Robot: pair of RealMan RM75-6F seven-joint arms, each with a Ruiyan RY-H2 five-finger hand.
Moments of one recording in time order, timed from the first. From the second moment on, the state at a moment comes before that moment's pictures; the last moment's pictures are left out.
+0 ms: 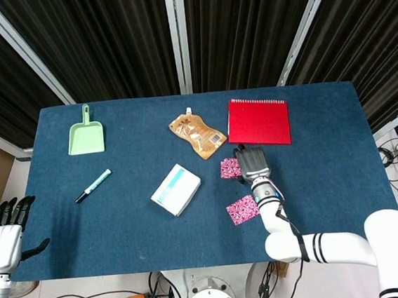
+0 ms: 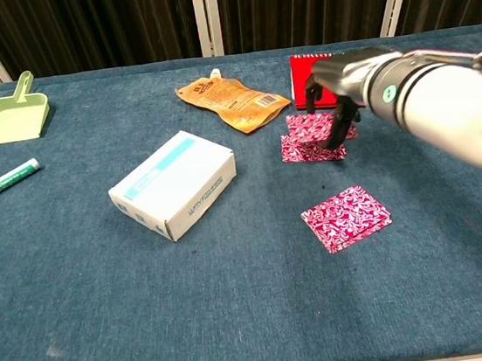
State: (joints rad) left arm -0.06 -1.23 -0.01 -1.41 1.51 1.48 -0.02; right arm 0.93 -1.73 0.27 -1.53 -0.48 1.19 -0.93
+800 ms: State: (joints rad) left arm -0.06 -1.23 0.00 -1.46 1.53 1.49 0.02; right arm 0.71 -1.48 0.03 -1.62 -0.67 1.13 -0.77
